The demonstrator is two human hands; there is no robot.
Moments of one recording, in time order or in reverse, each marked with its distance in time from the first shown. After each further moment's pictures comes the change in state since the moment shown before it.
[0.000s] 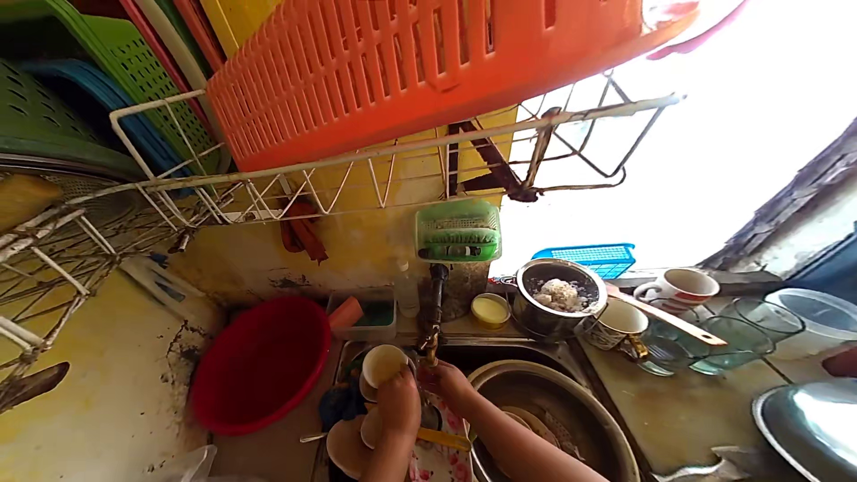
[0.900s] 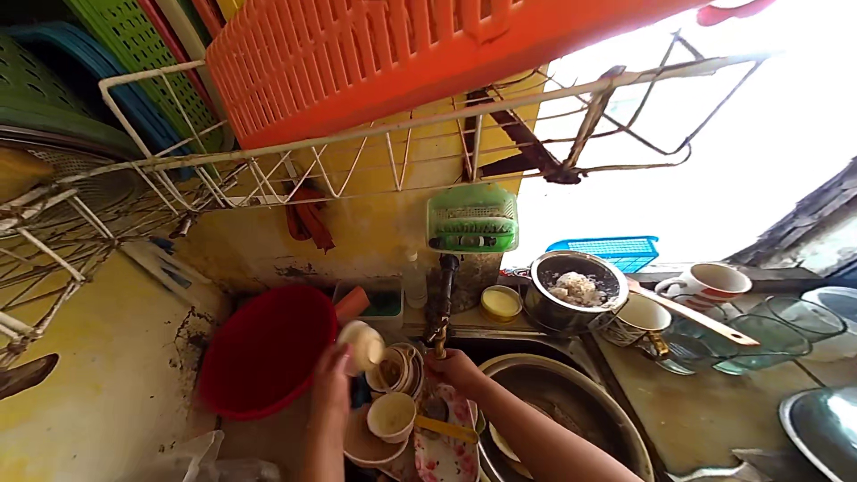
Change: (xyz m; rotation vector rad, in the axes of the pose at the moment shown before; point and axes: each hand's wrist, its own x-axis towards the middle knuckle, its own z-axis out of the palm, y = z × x) left_hand 0.004 -0.103 -0.077 -1.396 0.278 -0.244; right_hand 0.008 -0.017 -0.002 -0.260 -0.065 0.065
